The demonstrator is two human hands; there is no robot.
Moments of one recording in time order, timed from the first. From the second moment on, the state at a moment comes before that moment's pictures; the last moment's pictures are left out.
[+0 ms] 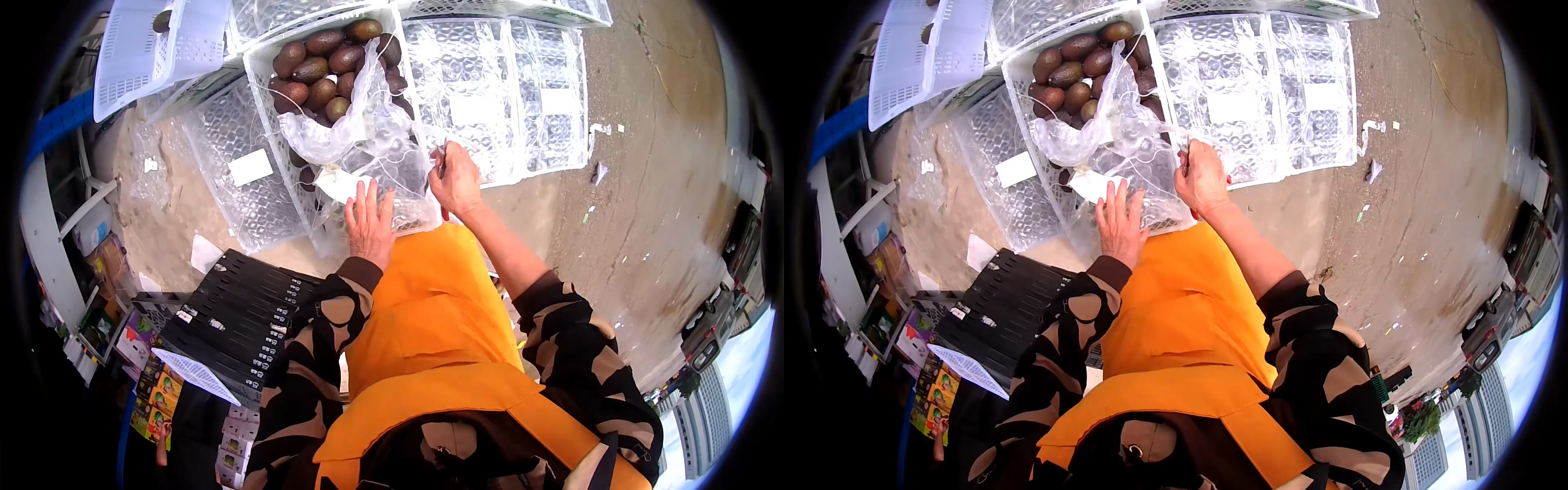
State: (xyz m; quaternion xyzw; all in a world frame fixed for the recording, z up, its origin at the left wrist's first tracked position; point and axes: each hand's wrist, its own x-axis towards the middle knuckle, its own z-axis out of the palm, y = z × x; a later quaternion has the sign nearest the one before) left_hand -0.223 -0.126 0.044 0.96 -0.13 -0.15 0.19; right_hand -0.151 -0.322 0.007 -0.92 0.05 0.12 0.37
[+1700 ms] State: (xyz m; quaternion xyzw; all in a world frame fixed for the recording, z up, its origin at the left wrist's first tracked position) left_hand -0.221 0.015 0.097 0.71 0.39 0.05 0.59; right_hand 0.089 -0.178 -0.083 -0.95 -0.11 0.22 0.18
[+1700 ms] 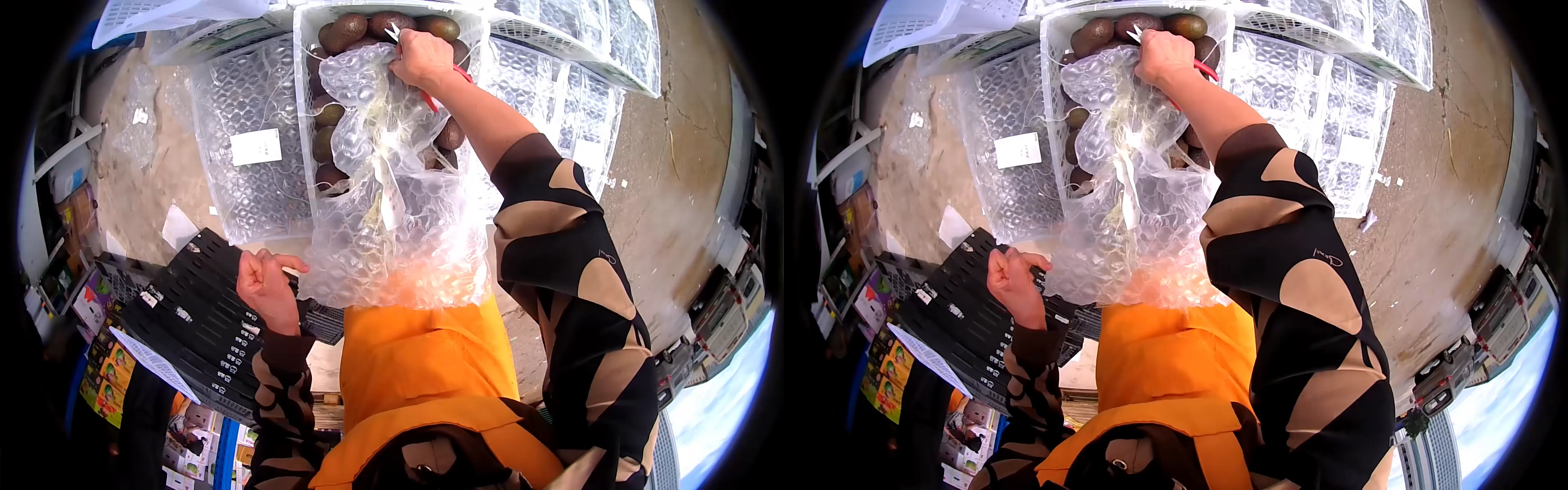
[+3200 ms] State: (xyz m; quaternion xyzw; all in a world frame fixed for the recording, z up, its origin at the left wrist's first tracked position) left_hand -0.100 -0.053 0.016 0.49 0.49 -0.03 0.72; right_hand -0.066 -0.194 -0.031 -0.90 0.14 0.24 0.35
